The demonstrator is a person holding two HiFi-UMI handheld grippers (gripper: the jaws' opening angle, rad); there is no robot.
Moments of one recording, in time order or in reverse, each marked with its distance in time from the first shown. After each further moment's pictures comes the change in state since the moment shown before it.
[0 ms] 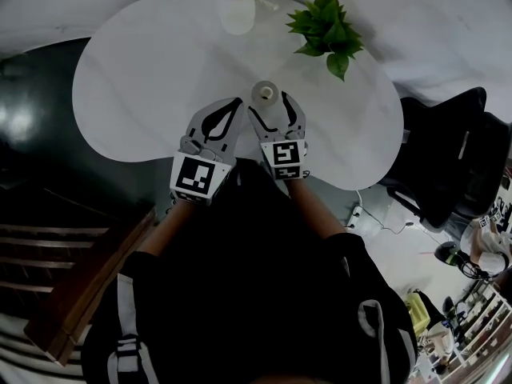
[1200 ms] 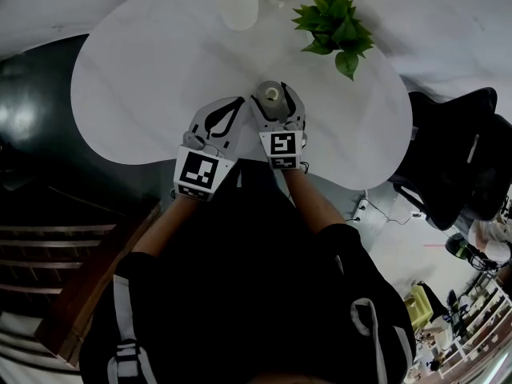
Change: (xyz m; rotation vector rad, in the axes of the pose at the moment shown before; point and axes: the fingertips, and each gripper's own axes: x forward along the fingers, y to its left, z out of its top) left arm 0.023 0.016 -0.031 0.091 0.102 -0.055; right arm 0.042 -0.010 -0.021 -0.006 -0.007 -0.054
